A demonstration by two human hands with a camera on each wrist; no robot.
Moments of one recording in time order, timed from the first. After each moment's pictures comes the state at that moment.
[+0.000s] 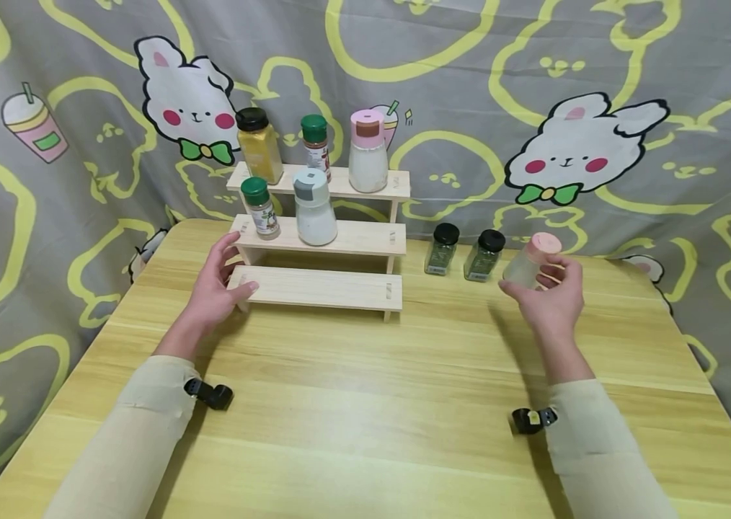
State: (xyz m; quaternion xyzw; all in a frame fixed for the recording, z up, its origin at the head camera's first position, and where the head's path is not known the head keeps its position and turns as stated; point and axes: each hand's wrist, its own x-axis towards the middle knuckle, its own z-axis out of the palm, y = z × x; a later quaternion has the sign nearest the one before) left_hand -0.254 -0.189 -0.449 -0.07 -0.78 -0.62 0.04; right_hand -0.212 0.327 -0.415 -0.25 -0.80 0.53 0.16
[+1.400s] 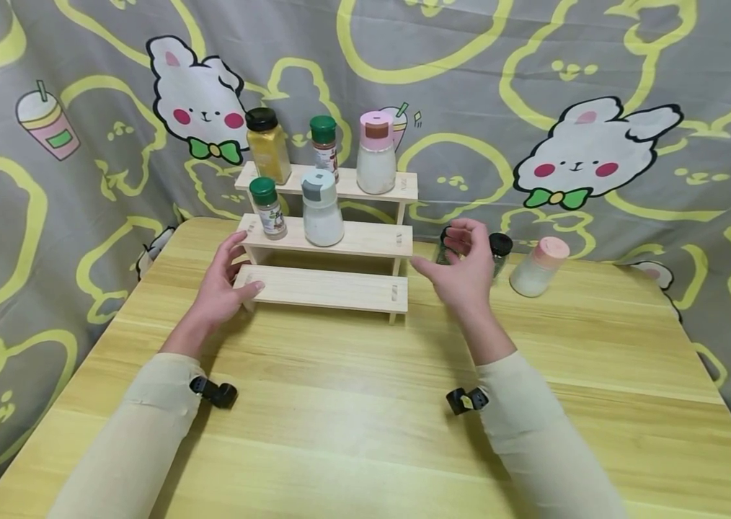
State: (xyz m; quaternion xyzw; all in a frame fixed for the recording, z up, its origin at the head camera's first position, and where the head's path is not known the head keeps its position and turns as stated) left_hand -0.239 -0.181 -0.420 -0.08 -0.78 -0.63 0.02; right_hand -0.234 0.194 -0.374 -0.03 -0.75 0.63 0.18
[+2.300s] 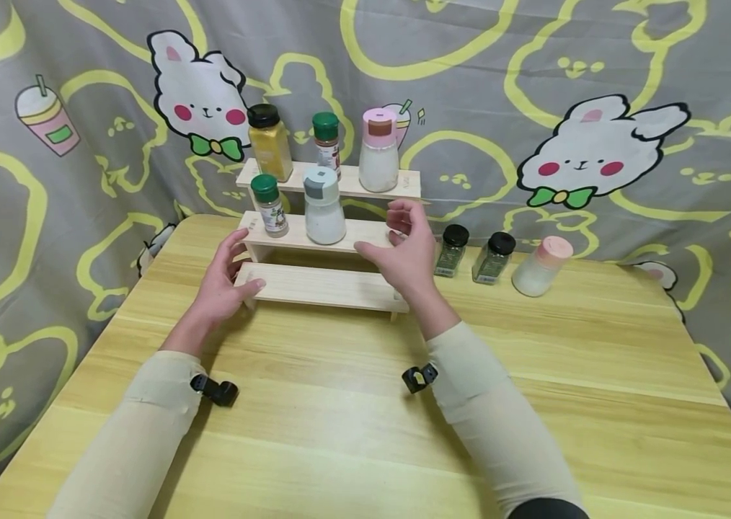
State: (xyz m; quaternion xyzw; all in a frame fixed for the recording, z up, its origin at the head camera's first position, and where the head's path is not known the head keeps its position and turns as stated) left_hand -0.256 -0.190 -0.449 -0.08 -0.78 -0.62 0.04; right_hand -0.265 0.125 -0.372 0.05 -0.72 0.68 0.14
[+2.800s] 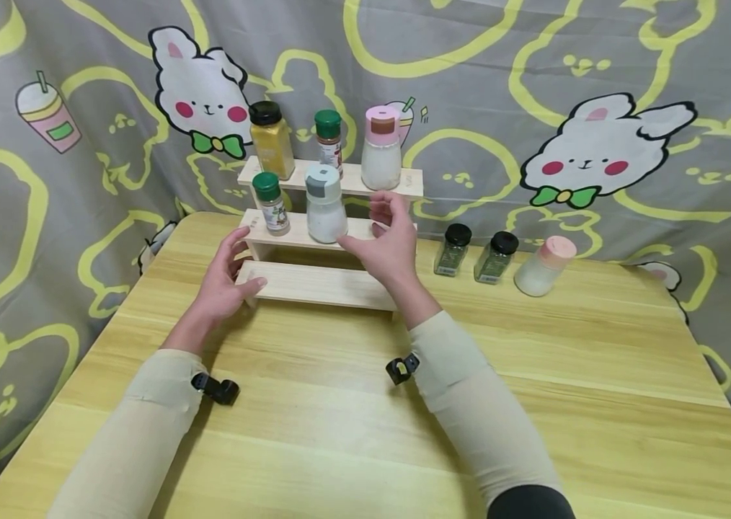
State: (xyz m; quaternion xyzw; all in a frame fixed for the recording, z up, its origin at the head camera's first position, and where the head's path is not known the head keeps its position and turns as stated) left_hand -0.250 -0.187 -0.437 -0.08 -0.78 -0.63 0.03; right_hand -0.276 0.098 -0.370 0.06 -0.73 0.67 0.13
